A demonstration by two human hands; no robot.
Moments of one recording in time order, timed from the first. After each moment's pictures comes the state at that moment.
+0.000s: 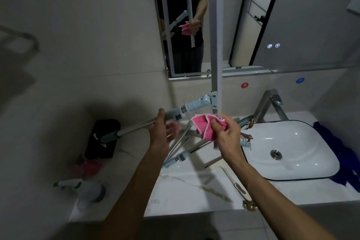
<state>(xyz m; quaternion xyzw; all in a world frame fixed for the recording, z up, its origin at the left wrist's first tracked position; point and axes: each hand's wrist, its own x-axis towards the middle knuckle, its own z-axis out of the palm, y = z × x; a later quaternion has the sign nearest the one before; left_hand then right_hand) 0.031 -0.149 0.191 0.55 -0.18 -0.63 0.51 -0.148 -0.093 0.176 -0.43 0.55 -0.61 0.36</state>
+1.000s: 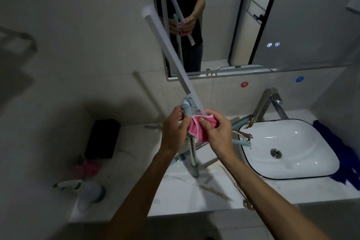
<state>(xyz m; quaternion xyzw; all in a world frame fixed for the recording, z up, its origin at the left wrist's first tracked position) 0.010 -0.140 0.188 0.48 -0.65 -0.36 0.46 -0.128 -0.104 0.187 -0.48 0.54 -0.61 0.33</state>
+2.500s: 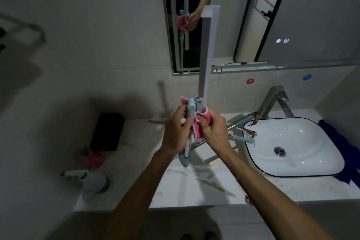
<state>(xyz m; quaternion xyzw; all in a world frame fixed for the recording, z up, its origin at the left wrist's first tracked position) 0.027 -0.128 0.180 0.49 -0.69 -0.31 0.43 -0.111 -0.112 0.168 -0.58 0.57 -0.52 0.28</state>
